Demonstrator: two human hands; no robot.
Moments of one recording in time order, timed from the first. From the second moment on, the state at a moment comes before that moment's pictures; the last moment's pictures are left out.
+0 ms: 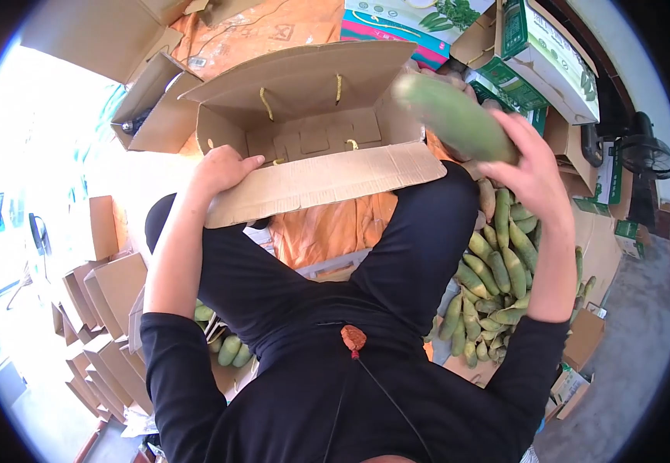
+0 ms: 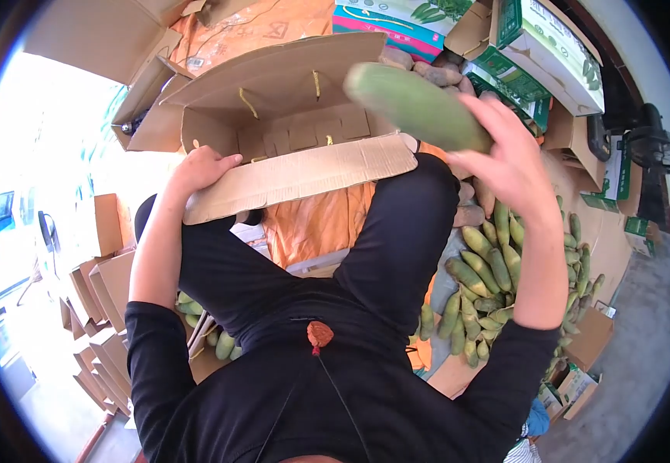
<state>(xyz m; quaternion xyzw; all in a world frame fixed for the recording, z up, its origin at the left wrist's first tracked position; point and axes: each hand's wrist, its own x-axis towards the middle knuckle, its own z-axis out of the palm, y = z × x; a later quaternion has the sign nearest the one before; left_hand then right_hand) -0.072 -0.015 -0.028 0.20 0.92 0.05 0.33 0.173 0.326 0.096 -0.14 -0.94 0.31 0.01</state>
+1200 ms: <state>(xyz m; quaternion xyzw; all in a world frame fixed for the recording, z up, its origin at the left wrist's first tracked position) -0.075 -0.009 -0.034 0.19 0.92 0.02 0.34 0.317 0.375 -0.092 -0.38 -0.83 0.39 0.10</state>
